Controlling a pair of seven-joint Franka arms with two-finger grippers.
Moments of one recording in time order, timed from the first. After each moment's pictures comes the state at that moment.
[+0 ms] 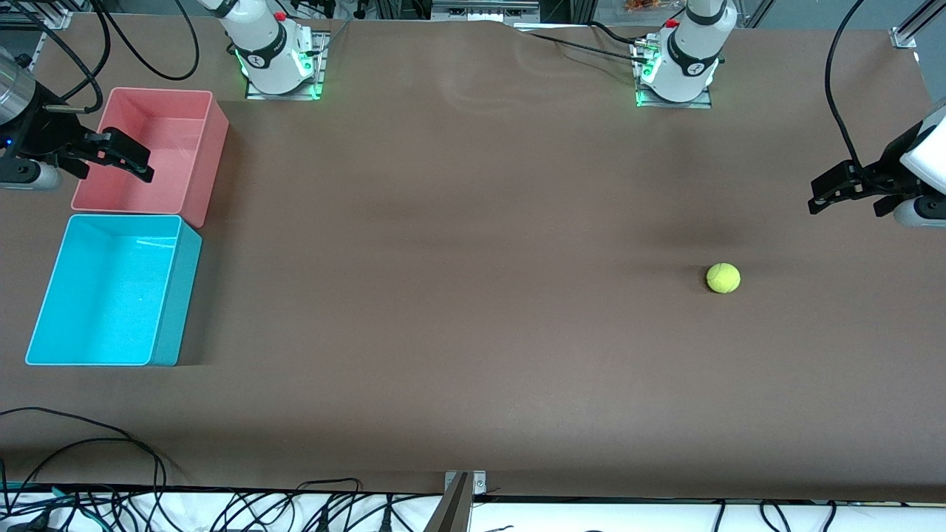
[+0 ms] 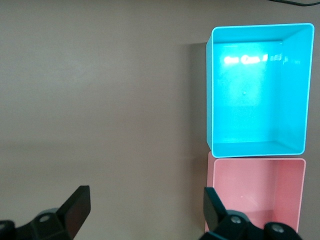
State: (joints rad) left arm -0.01 0.04 0.03 -1.60 0.00 1.65 0.04; right arm 0.04 -0.02 0.02 -1.62 0.00 1.60 0.11
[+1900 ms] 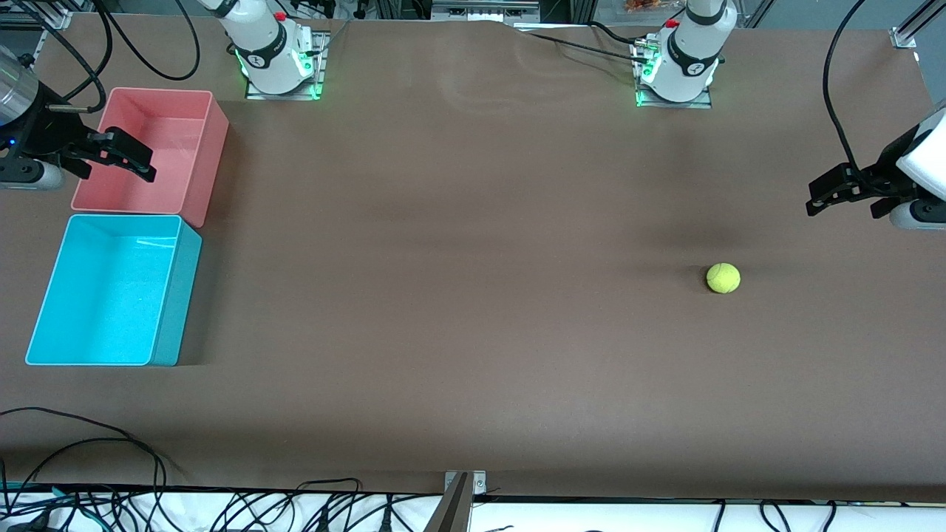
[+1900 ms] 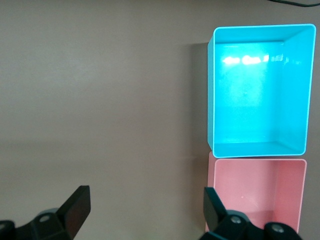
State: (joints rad) left arm -0.01 0.05 0.03 -1.60 0.00 1.65 0.04; right arm 0.04 -0.02 0.03 -1.62 0.00 1.60 0.11
